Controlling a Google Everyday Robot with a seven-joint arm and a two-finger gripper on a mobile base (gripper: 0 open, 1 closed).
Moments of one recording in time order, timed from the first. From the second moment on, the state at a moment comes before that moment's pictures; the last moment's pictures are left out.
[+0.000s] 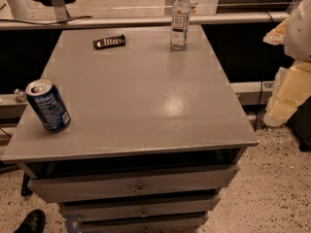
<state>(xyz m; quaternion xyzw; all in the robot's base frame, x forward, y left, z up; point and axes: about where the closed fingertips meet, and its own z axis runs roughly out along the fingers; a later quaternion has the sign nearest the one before) 0.438 -0.215 0.983 -0.60 0.78 -0.04 0.17</state>
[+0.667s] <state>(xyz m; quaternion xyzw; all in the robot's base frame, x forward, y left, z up) 0.438 -0.213 0.988 -0.60 0.78 -0.05 0.18</state>
